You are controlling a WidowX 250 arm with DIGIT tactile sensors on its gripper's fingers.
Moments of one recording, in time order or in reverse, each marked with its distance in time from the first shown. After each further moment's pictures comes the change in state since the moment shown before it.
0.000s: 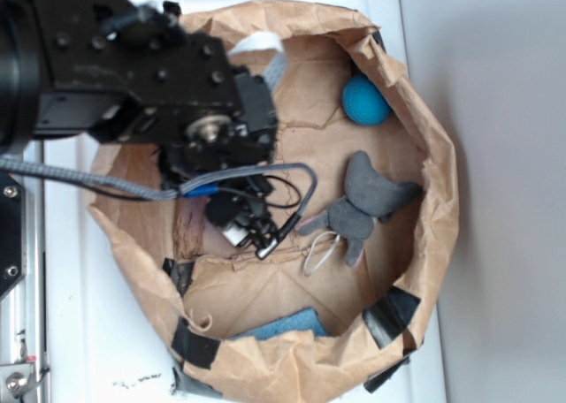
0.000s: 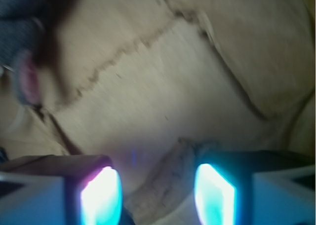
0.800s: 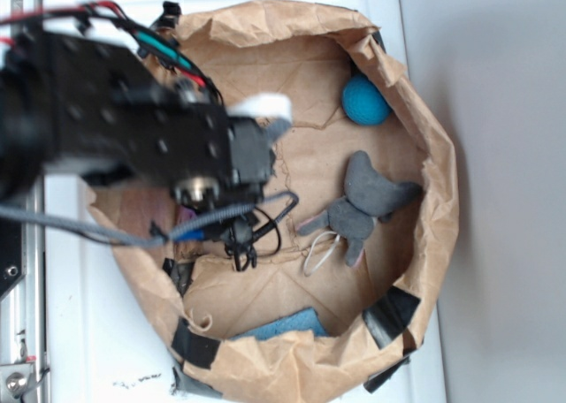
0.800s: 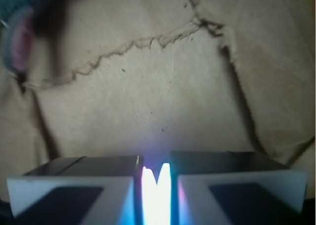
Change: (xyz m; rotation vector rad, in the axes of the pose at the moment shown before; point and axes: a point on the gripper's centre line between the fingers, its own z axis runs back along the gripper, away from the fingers) arm 0.007 -0.002 0.001 0.056 -0.100 -0.271
